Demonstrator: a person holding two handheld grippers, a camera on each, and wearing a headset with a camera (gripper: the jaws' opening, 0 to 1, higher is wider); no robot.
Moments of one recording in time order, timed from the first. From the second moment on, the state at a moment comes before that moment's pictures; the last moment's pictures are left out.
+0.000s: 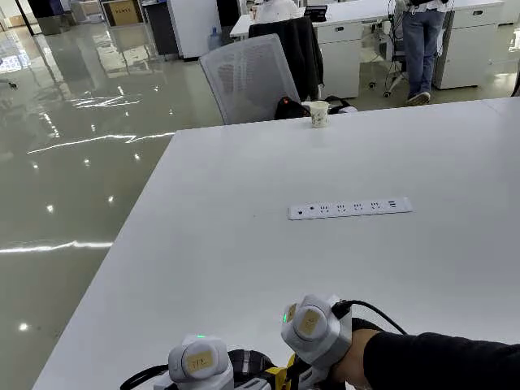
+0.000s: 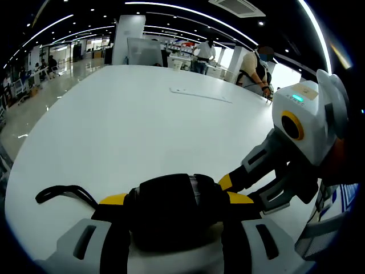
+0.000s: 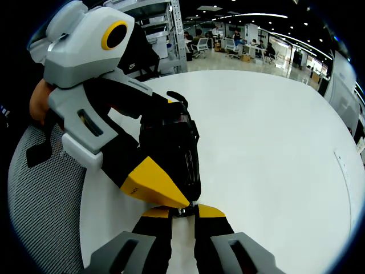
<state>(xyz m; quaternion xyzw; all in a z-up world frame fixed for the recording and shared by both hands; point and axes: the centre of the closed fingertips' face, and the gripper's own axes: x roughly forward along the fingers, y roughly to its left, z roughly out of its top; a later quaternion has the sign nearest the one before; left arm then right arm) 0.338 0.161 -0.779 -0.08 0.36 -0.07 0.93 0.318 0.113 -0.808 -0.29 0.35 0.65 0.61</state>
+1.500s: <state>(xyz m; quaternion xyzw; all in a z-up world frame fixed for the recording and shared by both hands) 0.347 0.139 -0.761 -0.04 0.31 -0.15 0.94 0.324 0.077 -0.785 -0.27 0.33 0.61 0.67</state>
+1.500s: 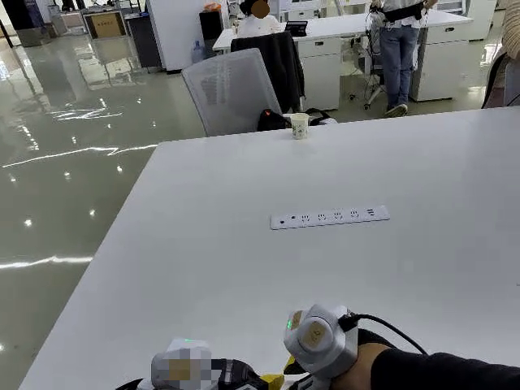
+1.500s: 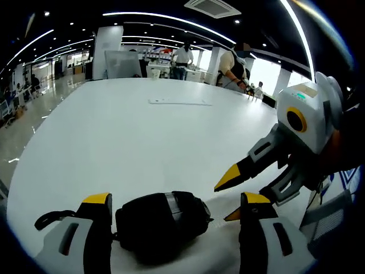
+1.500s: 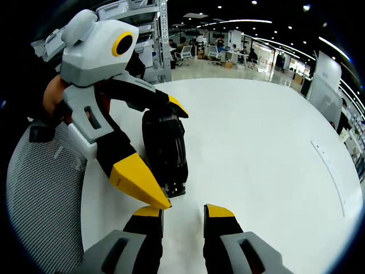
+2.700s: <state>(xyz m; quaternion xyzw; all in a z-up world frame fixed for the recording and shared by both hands) 0.297 0.170 -0.753 0.01 0.34 -0.29 0.90 0.315 -0.047 -0.753 -0.17 0.32 0.54 0.76</state>
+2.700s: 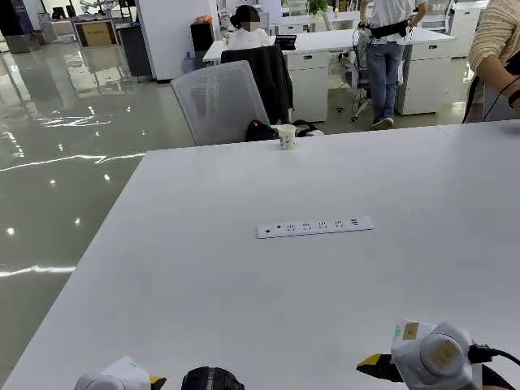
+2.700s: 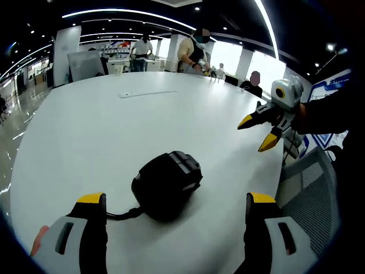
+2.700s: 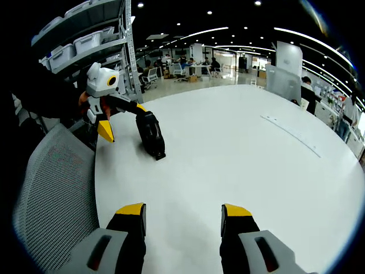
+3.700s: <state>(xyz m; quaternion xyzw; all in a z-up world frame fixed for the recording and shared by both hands) 0.260 0.227 -0.745 0.02 0.35 -0.28 0.89 0.304 -0.162 -0.758 -0.15 0.35 0.47 0.80</state>
